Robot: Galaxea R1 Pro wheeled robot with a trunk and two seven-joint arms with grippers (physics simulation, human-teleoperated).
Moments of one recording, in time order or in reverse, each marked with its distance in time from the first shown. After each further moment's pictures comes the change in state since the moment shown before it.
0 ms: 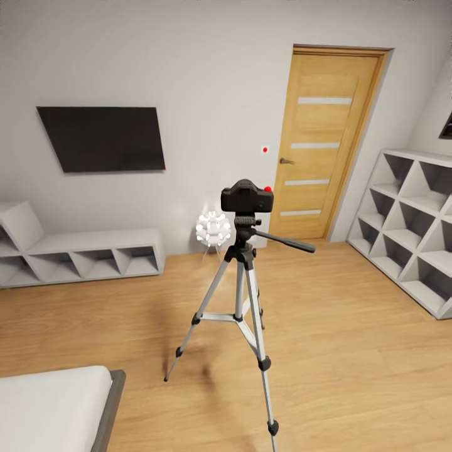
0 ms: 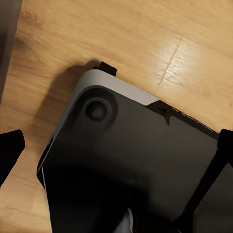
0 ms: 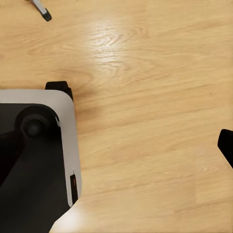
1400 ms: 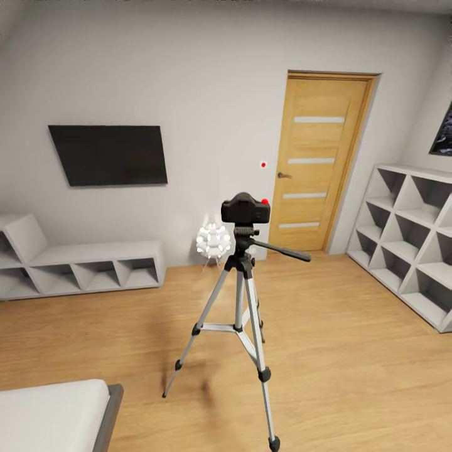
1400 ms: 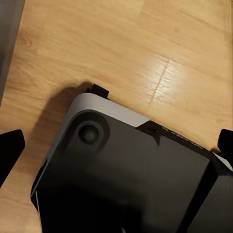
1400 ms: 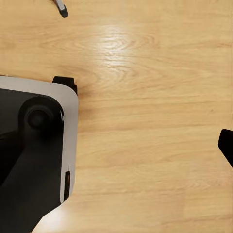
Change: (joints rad) left arm 0.001 0.012 -0.006 -0.013 -0.009 -0.002 -0.003; right arm 0.040 0.012 0.009 0.000 0.128 -0.019 0.015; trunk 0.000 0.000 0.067
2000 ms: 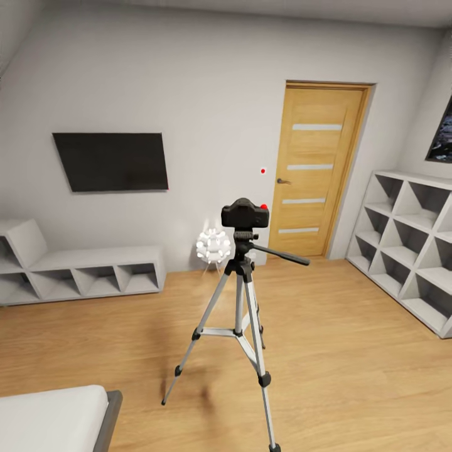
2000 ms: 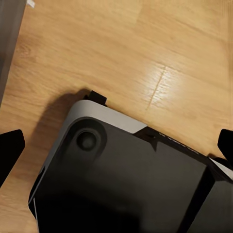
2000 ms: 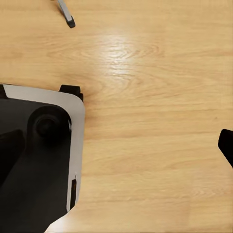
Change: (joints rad) left arm 0.000 0.002 0.000 0.002 -0.003 0.001 0.000; right arm 0.000 0.017 0.000 0.000 0.000 0.001 -0.002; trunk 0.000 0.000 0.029
